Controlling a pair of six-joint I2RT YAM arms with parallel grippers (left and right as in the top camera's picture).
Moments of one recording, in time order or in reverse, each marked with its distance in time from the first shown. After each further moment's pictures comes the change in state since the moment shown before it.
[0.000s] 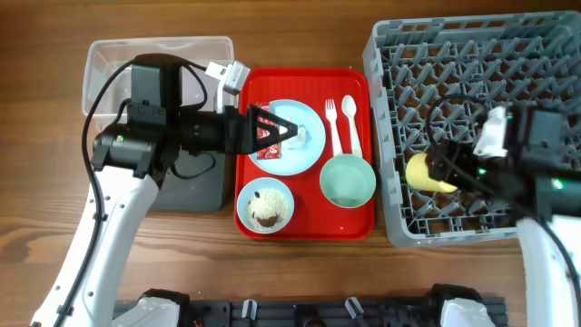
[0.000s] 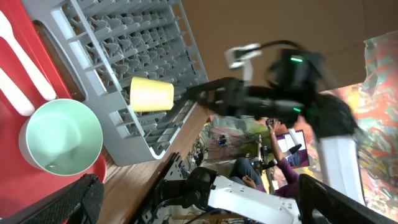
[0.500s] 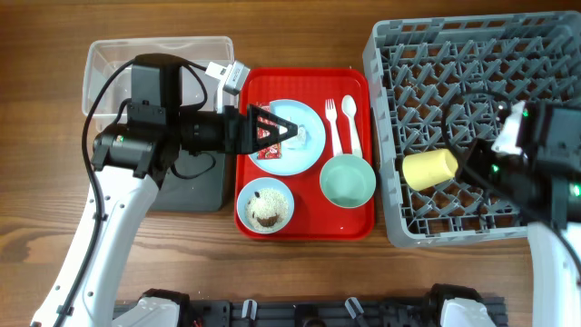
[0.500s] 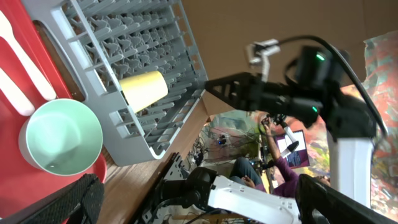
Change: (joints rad) left arm 0.000 0.000 0.000 0.000 0.000 0.000; right arm 0.000 0.042 0.105 -0.084 0.141 0.072
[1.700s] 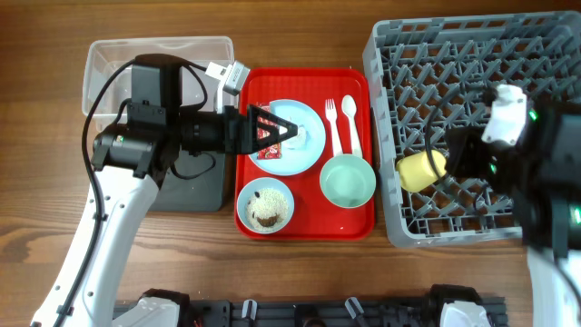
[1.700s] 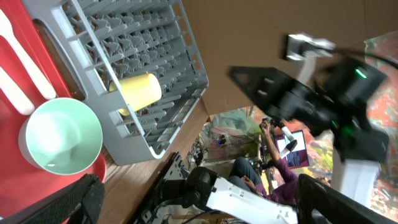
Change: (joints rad) left arm 0.000 0.000 0.000 -0.004 0.000 0.000; right arm 0.040 -0.167 -0.013 0.219 -0.238 -0.210
